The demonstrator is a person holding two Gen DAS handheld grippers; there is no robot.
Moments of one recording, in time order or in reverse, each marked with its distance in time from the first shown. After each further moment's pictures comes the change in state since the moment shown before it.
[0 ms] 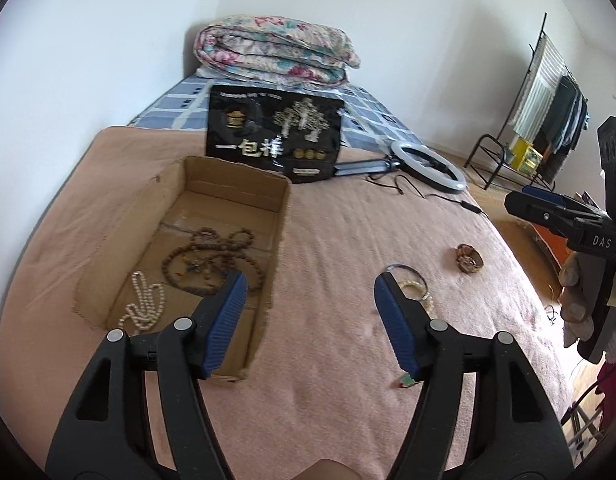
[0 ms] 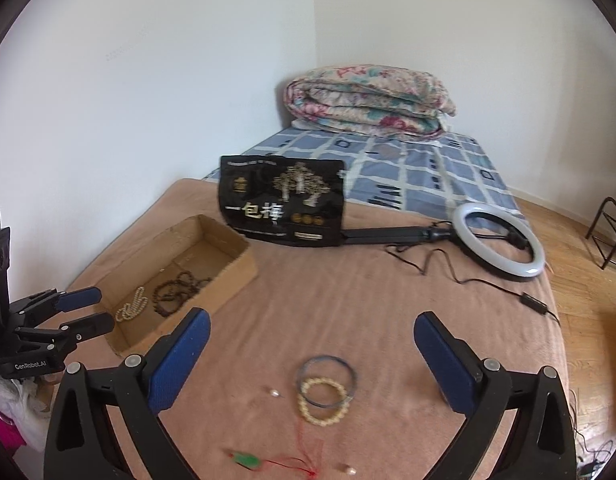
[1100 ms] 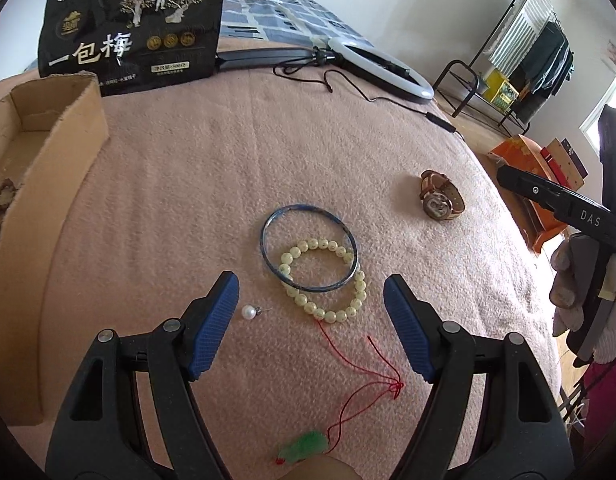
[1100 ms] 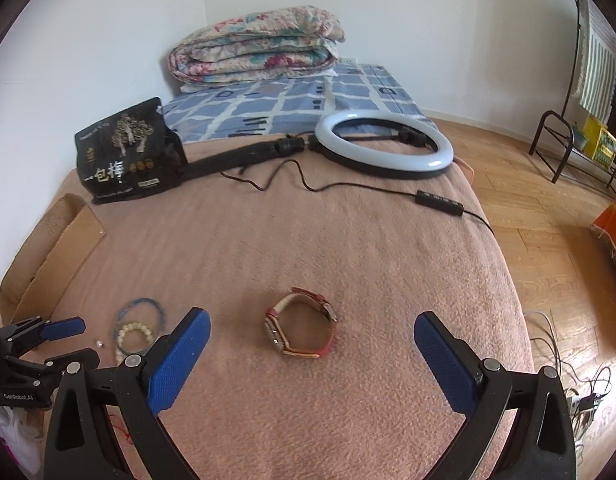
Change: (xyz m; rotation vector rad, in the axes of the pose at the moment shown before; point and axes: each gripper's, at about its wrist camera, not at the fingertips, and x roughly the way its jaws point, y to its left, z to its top) left arm 0.162 -0.113 -0.026 0.041 0.292 -0.139; right arm 0.040 -0.176 -0.079 0.215 0.158 -0.185
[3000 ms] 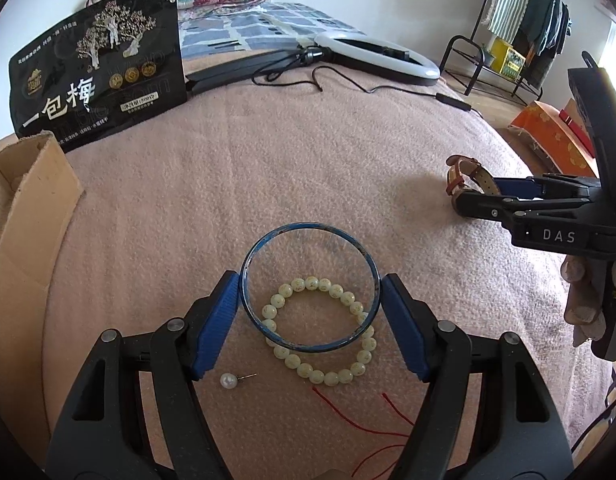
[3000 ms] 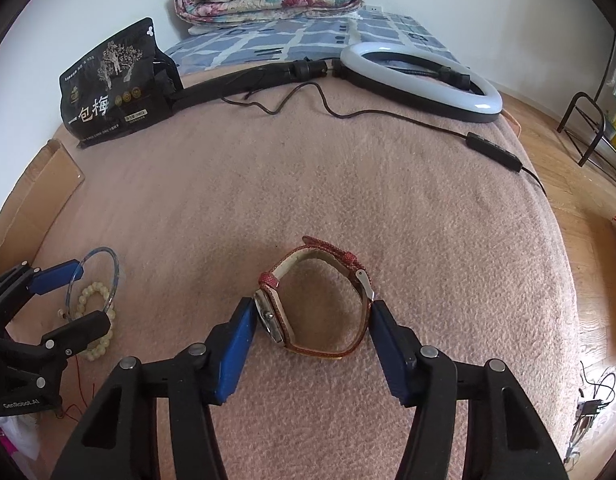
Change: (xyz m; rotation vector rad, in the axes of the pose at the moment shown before) left arm 0.036 -0.028 0.013 0.157 -0.030 0.125; right arm 0.074 0.013 -0.013 -0.065 0.183 0.044
